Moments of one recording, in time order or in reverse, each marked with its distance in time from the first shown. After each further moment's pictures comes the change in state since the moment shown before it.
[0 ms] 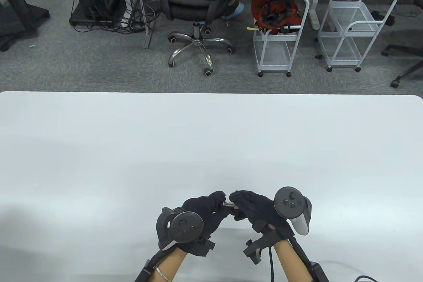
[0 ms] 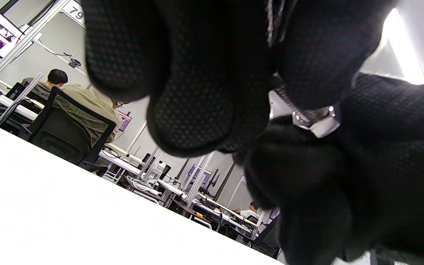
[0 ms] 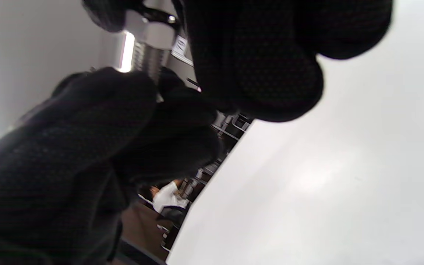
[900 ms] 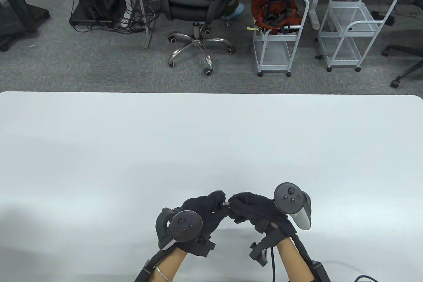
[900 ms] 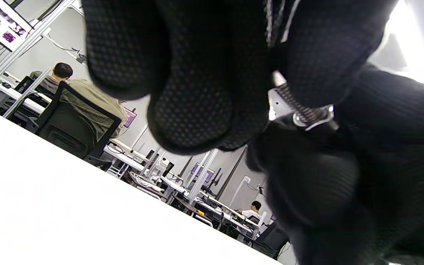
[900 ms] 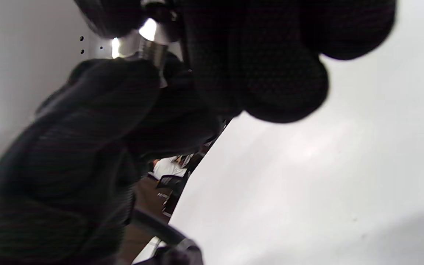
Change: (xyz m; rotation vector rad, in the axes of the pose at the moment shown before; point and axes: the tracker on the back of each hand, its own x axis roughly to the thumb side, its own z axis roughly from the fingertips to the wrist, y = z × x) left_hand -0.003 -0.001 0.000 -0.006 0.022 0.035; right_hand -0.003 -0.004 -0.003 0.140 0.076 0.049
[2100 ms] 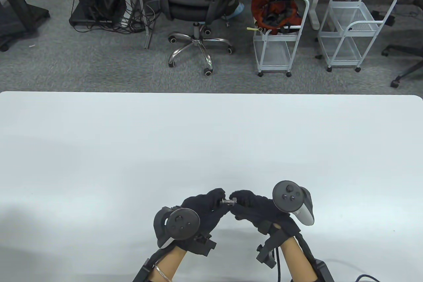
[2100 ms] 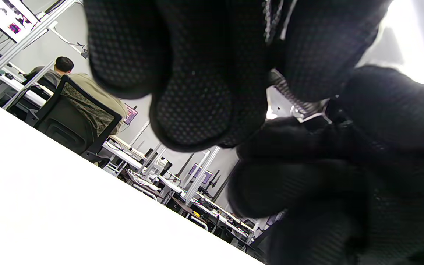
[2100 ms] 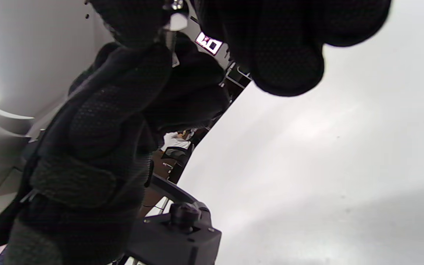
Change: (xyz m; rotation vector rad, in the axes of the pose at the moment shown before) left_hand -0.003 0.001 -0.002 0.012 0.024 0.055; right_hand 0.011 -0.004 -0.001 0.153 -0.076 0.021
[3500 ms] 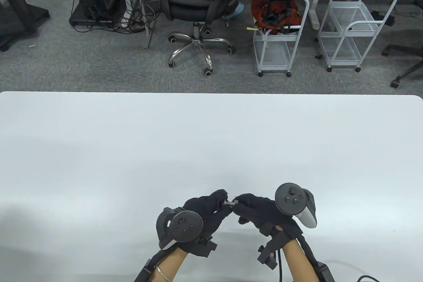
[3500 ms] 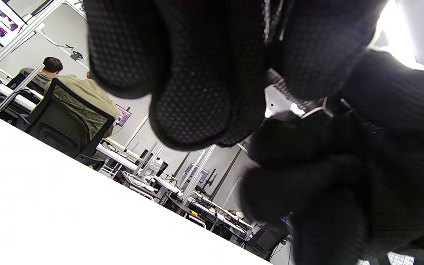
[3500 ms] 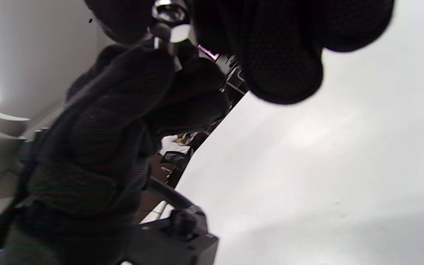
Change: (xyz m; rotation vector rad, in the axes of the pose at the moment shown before) left_hand 0.005 -0.002 0.001 -0.006 -0.033 -0.038; right_hand 0.001 -0.002 0.006 -0.014 -0.001 -0.016
